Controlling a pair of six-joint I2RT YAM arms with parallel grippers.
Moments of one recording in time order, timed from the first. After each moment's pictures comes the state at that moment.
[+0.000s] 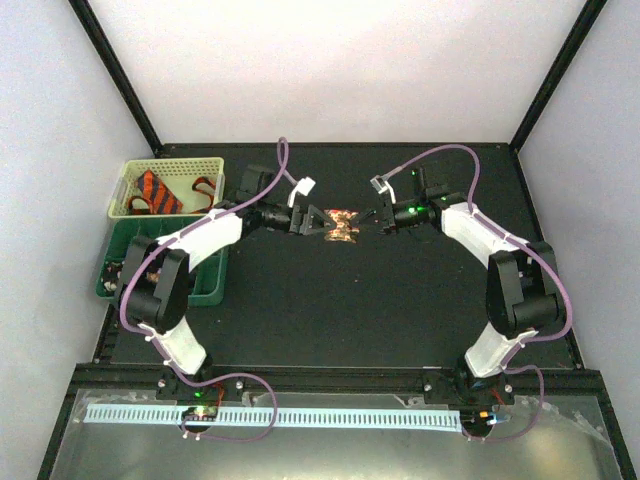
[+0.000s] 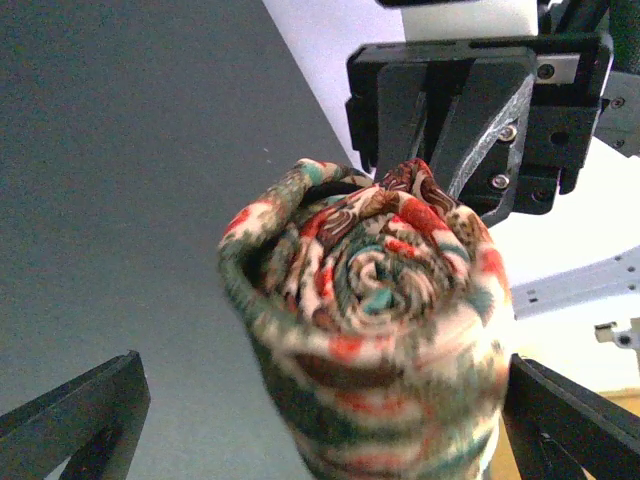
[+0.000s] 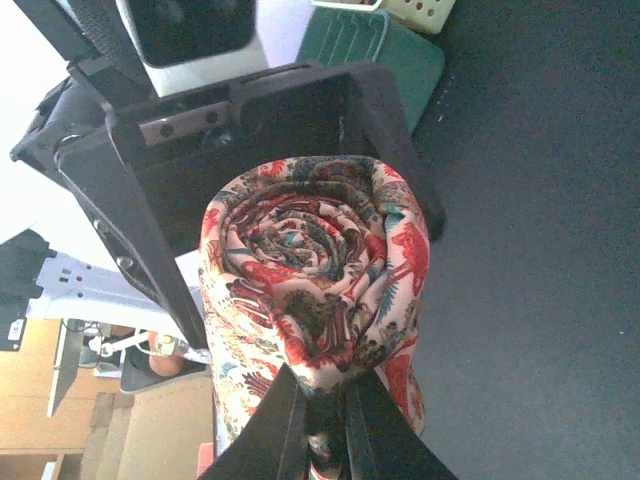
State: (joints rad) left arm -0.36 1.69 1.12 -0.14 1.11 -0.39; right arm 0.27 1.69 1.17 -0.38 -1.22 0.32
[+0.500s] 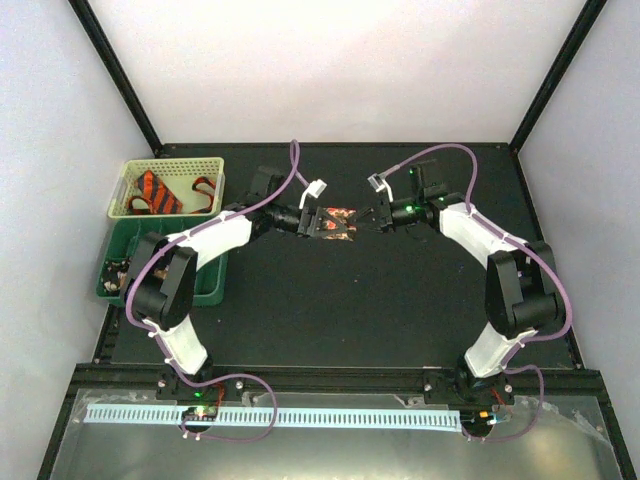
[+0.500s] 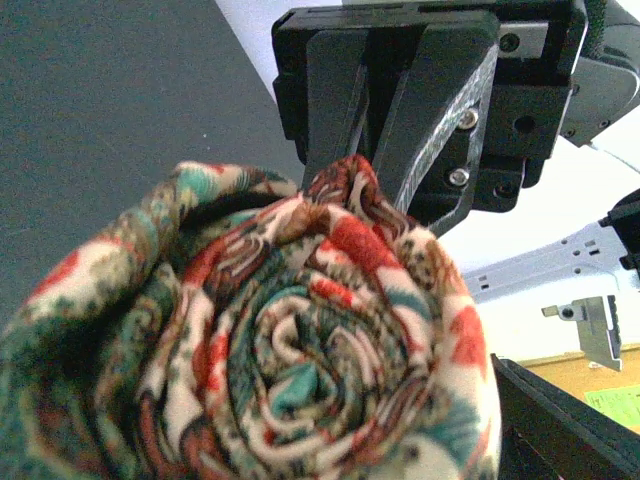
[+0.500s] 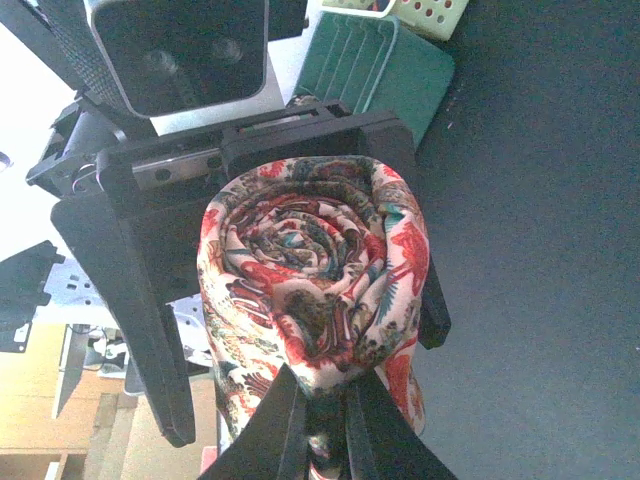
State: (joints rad) left arm -0.42 1.74 1.12 -0.02 1.20 -0.51; right arm 0.29 1.69 1.17 -0.32 -1.22 0.37
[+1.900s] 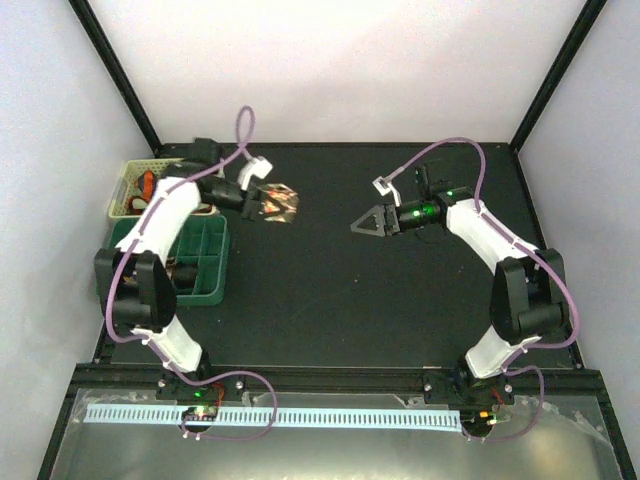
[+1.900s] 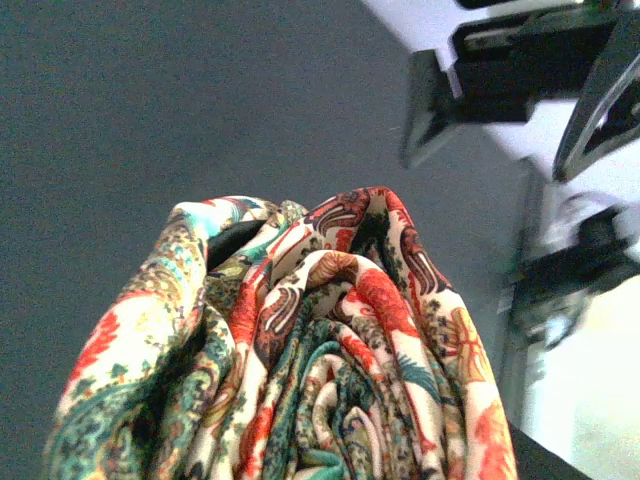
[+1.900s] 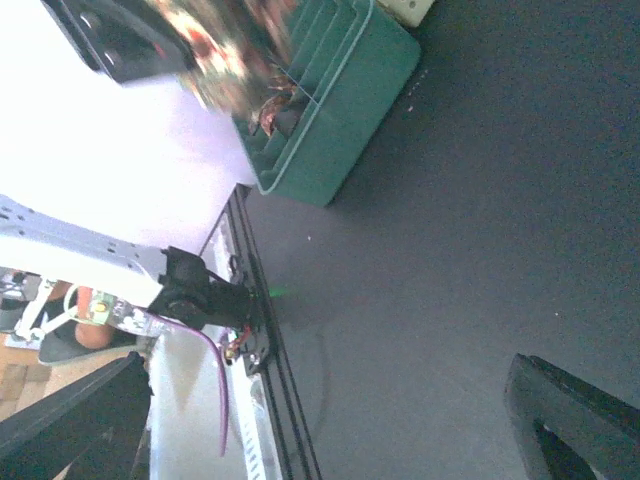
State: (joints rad) left arm -0.14 1.67 1.39 -0.82 1.05 0.30; right arm 0.27 1.65 1.22 -0.59 -1.15 0.06
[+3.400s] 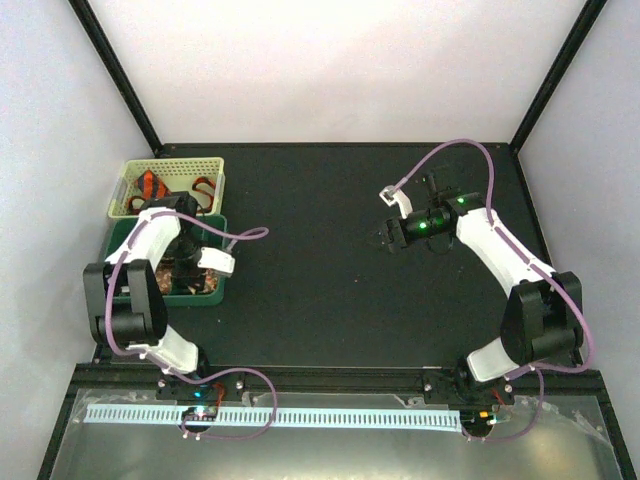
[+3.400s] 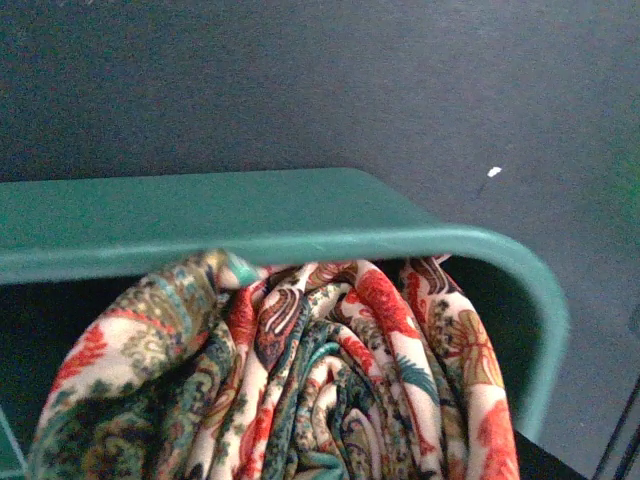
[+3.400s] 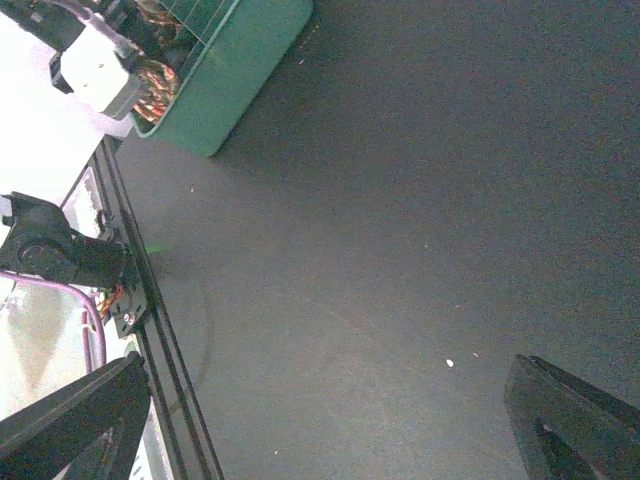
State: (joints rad) left arm 0.10 1.55 1.11 -1.23 0.03 1.62; right arm 0.27 1.51 1.18 -0.76 -0.87 -0.18
